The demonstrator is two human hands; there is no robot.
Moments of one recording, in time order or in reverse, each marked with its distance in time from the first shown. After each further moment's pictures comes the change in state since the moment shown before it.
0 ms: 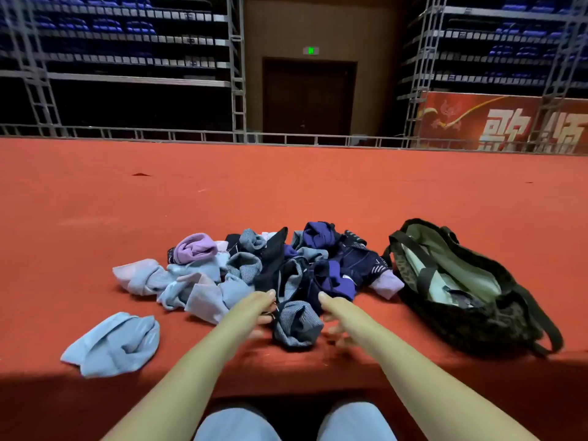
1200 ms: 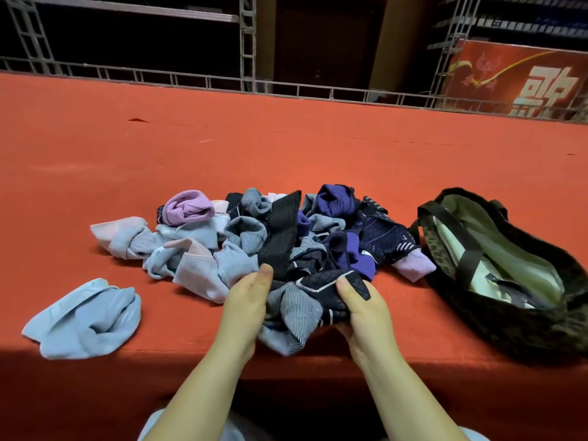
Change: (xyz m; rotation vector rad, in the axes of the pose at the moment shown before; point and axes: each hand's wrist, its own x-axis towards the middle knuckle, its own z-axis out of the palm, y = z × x) left_hand 0.028 -0.036 0.013 -0.308 0.333 0.319; right_hand 0.040 0.030 0.037 0.771 0.256 -0.292
